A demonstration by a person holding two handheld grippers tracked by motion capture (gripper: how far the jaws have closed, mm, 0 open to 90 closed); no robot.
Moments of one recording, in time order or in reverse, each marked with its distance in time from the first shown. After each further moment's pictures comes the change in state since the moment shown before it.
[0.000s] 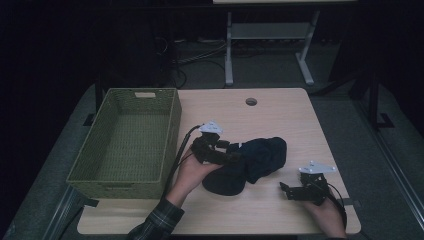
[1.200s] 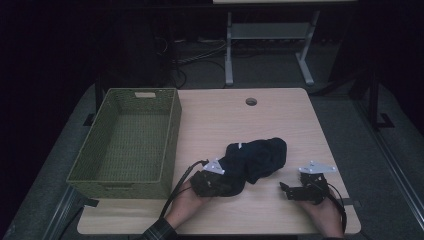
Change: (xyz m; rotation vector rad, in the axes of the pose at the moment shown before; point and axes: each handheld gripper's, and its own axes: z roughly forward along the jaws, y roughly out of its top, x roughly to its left) left arm -0.022 -0.088 0.033 0.257 -0.034 0.089; right arm 0.000 0.000 0.000 -0.001 -0.002 0.005
